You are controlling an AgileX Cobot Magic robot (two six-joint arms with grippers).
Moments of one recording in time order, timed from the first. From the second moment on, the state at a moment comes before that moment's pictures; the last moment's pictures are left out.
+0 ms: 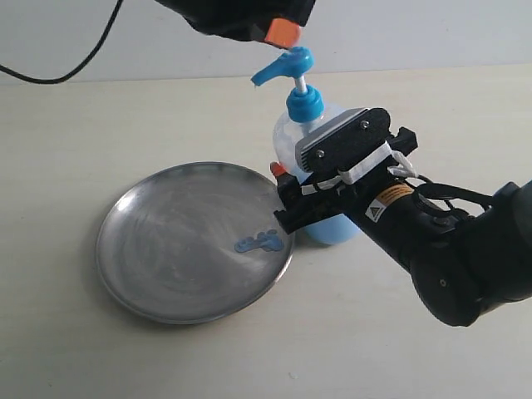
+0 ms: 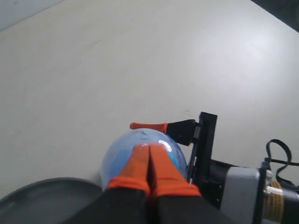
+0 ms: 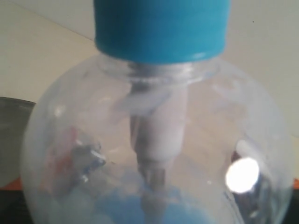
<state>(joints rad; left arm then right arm) -0.66 1.67 -1.49 -0.51 0.70 0.41 0.72 1.86 -0.52 0.31 -1.00 -0.38</state>
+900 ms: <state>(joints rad) -0.44 0.92 -0.94 -0.29 0.64 0.23 0.64 1.86 -0.52 0.44 -1.01 -0.19</state>
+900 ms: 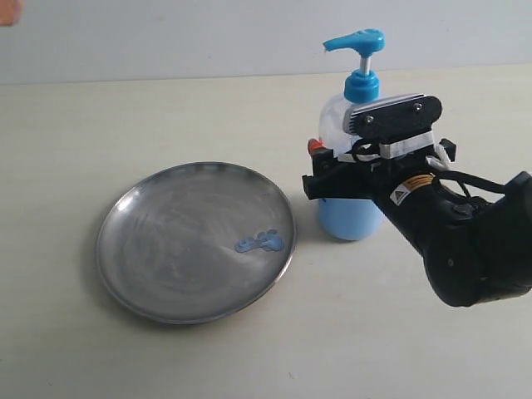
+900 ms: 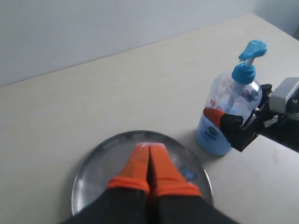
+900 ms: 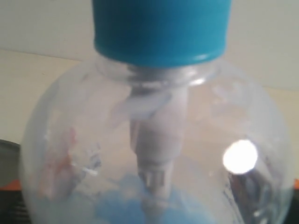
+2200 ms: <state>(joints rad) -0.44 0.70 -0.68 -0.32 0.46 0.23 0.60 1.87 -0.52 0.38 -1.02 -0.18</state>
